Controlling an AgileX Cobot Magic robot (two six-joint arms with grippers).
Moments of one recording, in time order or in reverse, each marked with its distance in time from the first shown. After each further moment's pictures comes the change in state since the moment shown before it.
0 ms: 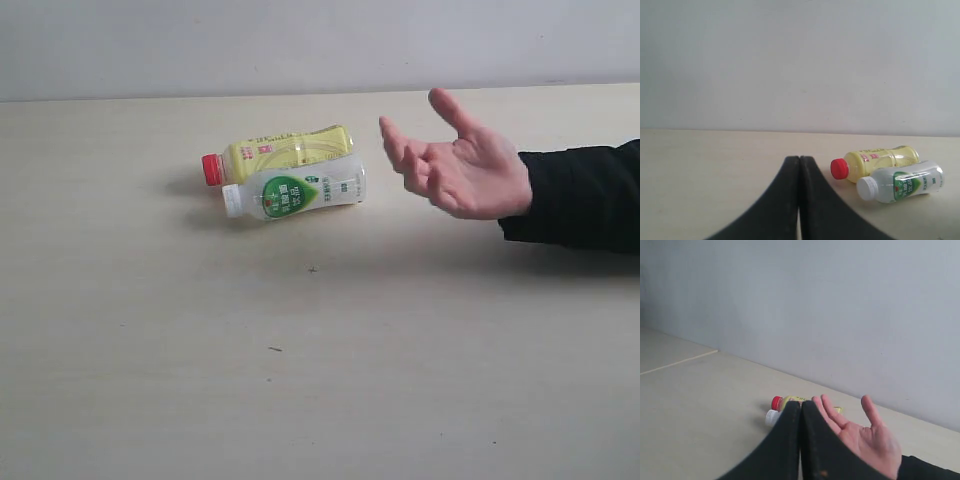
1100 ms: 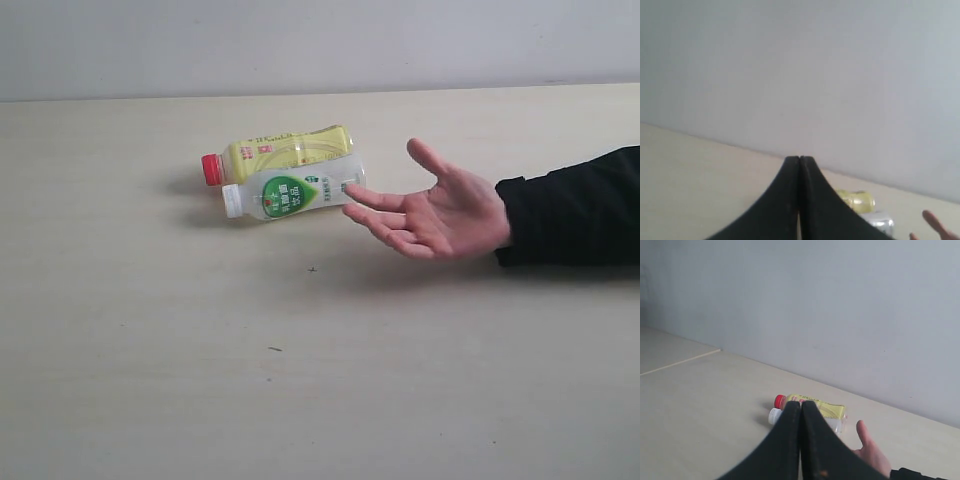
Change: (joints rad) left arm 0.000 0.000 0.002 0.000 -0.103 -0.262; right arm 0.000 0.000 0.000 0.012 0.008 0.002
